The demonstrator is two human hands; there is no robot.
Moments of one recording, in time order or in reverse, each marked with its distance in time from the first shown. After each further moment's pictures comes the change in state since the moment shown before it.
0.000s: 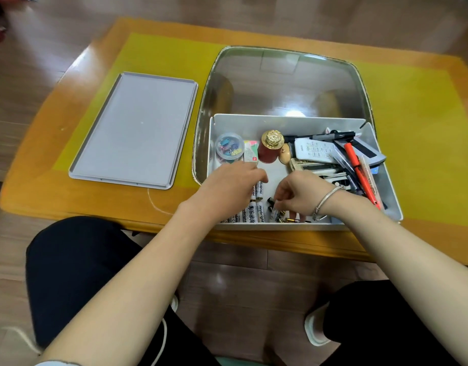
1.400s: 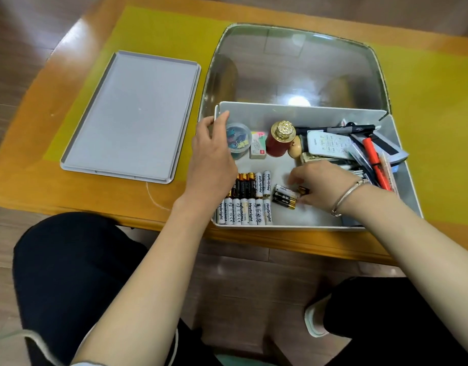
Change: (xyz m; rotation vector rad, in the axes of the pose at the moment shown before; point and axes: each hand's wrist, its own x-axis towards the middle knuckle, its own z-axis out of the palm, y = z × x) left_hand 0.006 -0.026 0.007 -0.403 0.396 -0.500; right_hand 0.014 0.016 -0.007 -0.406 0.106 -0.047
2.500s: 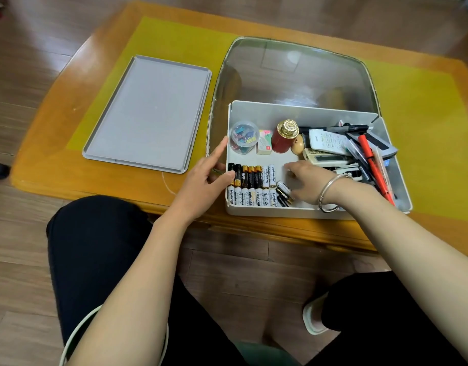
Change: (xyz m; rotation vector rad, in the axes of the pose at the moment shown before) left_hand -0.049 -0.062 -0.021 -0.378 -0.262 -0.019; right_hand -0.004 -0.031 0.007 0.142 -0.128 0.137
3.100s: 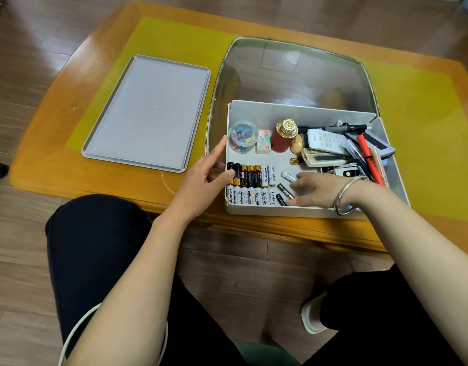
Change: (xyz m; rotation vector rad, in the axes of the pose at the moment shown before) left_hand 0.000 0.000 0.000 -0.037 -0.001 0.010; right_hand -0.021 0.009 -0.008 0.034 -0.185 0.018
